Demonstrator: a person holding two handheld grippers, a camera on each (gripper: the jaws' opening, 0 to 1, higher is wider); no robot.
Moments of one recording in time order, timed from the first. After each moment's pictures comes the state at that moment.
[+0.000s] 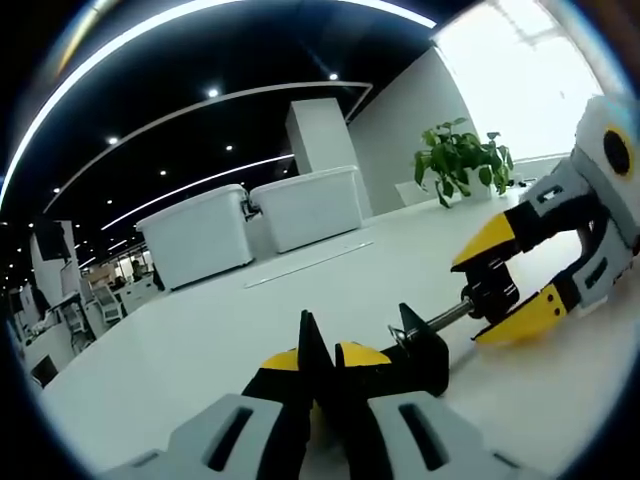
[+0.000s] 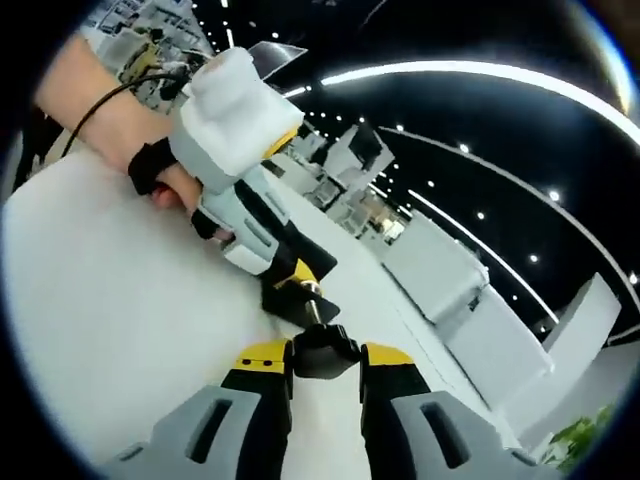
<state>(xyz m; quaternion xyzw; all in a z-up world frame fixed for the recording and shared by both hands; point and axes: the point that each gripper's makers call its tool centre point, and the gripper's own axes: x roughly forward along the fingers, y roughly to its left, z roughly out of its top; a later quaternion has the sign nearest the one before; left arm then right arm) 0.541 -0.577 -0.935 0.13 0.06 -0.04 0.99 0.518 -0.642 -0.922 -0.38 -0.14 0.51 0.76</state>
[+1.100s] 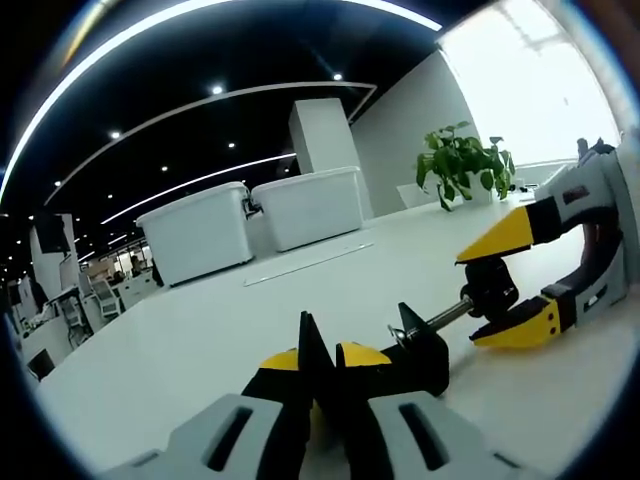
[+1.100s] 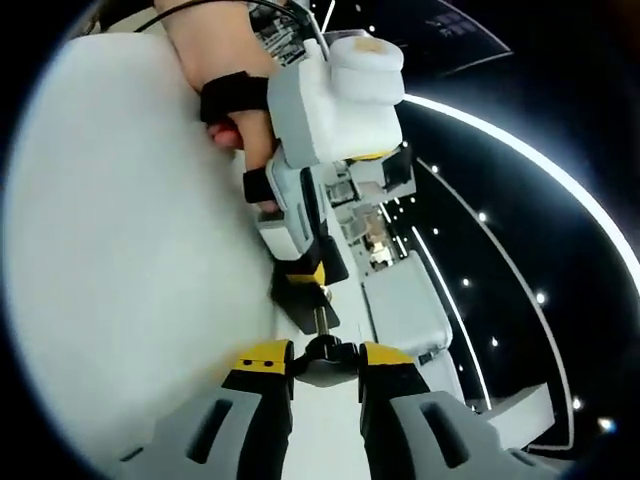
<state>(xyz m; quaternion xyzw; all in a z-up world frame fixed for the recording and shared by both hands) 0.540 -0.577 -0.935 0.12 0.06 -0.04 0.99 0.499 -0.641 -0.917 -0.53 -0.26 0.45 0.67</state>
